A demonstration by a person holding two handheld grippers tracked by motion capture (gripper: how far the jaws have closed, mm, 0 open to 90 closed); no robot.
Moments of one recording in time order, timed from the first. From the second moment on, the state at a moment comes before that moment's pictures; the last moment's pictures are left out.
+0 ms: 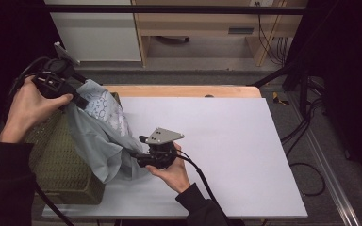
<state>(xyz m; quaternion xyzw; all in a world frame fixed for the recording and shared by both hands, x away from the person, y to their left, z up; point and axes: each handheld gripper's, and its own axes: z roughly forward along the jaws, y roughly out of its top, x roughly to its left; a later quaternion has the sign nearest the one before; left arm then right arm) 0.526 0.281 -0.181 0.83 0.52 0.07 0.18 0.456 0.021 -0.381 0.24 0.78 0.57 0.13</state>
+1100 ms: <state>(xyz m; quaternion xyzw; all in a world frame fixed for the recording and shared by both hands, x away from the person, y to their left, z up) 0.527 0.284 -0.186 0.83 0.52 0.06 0.18 0.424 -0.134 -0.391 0.35 0.68 0.59 0.26</state>
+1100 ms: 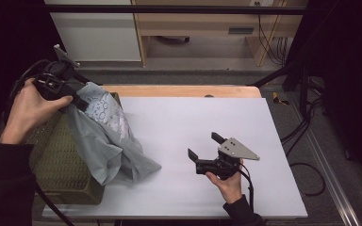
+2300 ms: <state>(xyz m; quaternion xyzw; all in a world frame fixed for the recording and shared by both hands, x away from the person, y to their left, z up) 0.528 0.281 -0.186 0.83 0.52 0.06 0.18 0.384 -0.202 -0.423 0.41 0.64 0.57 0.30</state>
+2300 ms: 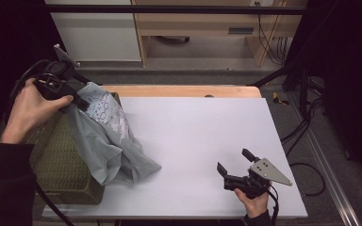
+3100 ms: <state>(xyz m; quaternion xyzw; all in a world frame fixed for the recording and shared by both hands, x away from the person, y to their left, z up) 0.515 0.179 -0.152 0.87 0.43 0.06 0.22 0.382 -0.205 -0.424 0.41 0.65 0.57 0.29</state>
